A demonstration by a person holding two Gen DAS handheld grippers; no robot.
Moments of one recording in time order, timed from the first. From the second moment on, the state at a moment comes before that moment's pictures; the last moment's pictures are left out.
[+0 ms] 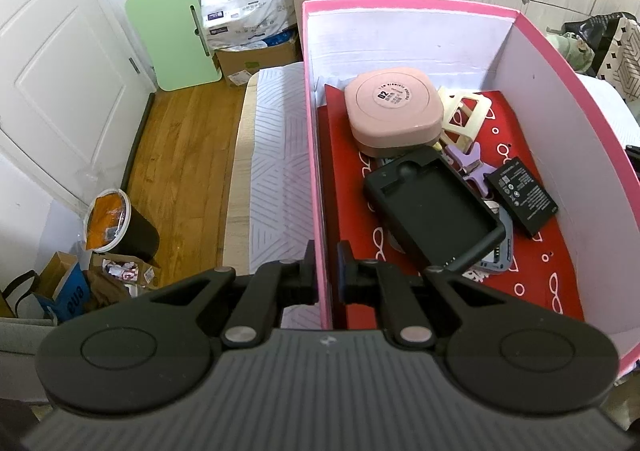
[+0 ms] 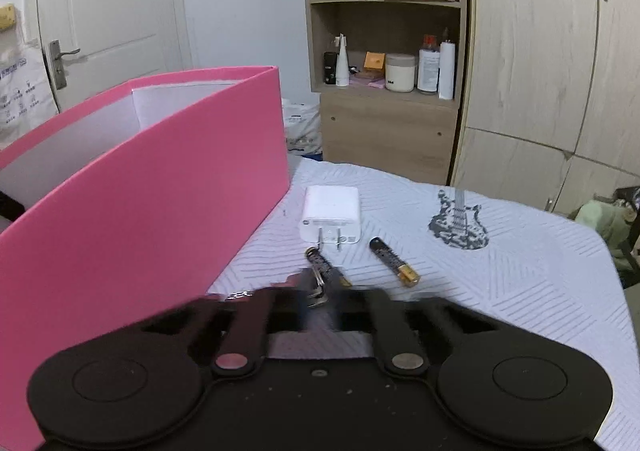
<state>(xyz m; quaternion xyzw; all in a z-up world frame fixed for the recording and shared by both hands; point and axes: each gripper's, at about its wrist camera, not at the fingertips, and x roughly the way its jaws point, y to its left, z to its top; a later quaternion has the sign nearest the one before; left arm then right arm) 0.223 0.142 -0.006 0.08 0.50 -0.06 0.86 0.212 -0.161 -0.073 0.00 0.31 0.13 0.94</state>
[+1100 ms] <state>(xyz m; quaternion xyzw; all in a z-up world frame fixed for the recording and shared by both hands) 0.221 0.149 -0.009 0.07 0.47 -0.08 0.88 0.156 -0.093 0.070 0.09 0.22 0.31 0.92</state>
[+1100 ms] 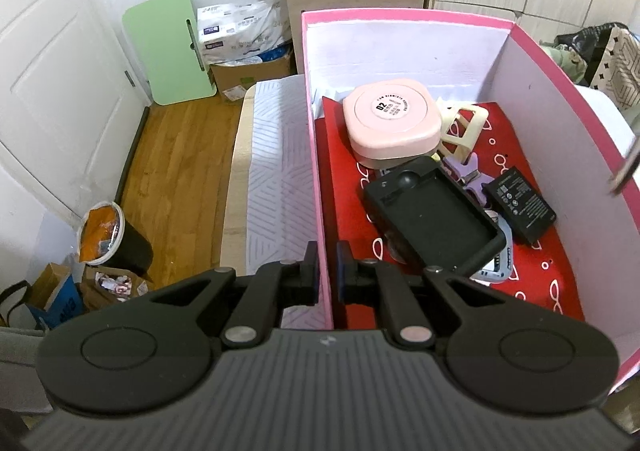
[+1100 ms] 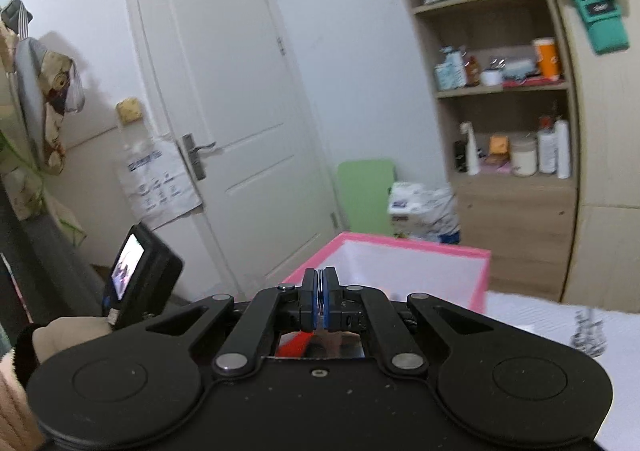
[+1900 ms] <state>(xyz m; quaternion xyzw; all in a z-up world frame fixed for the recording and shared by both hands) 0.214 0.153 -0.009 0.05 0.45 -0.08 0.89 0.208 -0.023 0.023 0.09 0.35 0.32 0.87</state>
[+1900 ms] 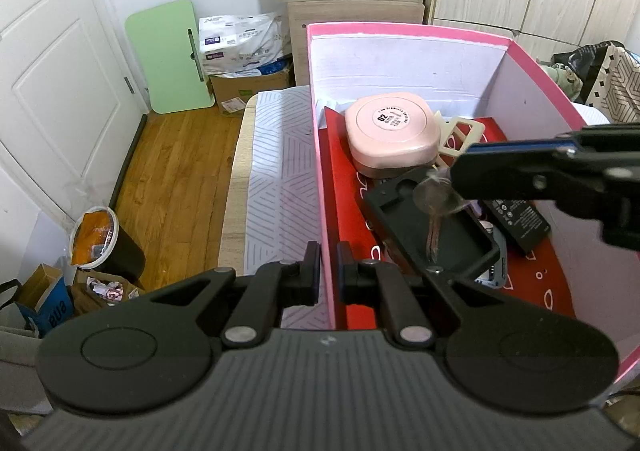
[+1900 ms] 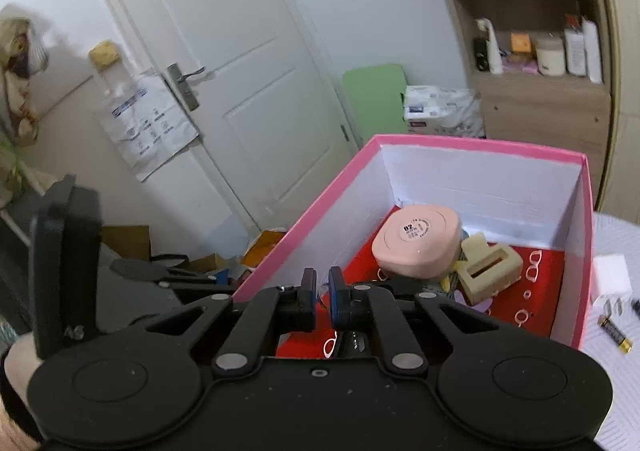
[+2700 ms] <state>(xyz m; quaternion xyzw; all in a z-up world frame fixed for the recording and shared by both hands) 0.213 0.149 -0.008 0.08 0.45 -0.08 0.89 0.140 -0.197 0.036 0.09 0.33 0.14 0.93</state>
